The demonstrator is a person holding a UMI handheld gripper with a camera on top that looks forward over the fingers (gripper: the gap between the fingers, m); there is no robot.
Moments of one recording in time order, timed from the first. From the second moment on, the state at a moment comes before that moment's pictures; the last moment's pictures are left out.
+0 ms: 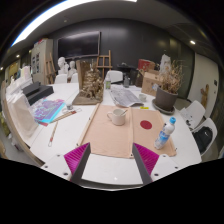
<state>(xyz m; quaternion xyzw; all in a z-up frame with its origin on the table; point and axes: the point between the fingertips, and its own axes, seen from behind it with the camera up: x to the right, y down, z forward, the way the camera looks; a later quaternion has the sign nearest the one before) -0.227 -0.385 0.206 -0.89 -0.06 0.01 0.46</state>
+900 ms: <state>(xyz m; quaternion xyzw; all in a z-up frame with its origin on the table) 0.037 -0.205 0.071 -0.84 0.02 -0.04 0.54</state>
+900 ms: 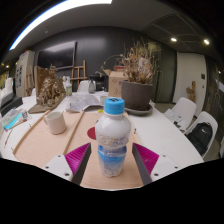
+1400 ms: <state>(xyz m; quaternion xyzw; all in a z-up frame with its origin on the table) 0.031 -0.180 0.062 -0.84 -0.01 -0.04 0.55</state>
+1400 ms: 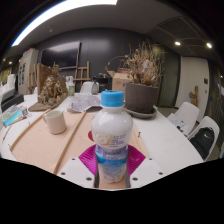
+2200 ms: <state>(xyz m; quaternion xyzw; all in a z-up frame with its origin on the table) -0.065 0.002 0.195 -0.51 -0.46 -0.63 0.37</state>
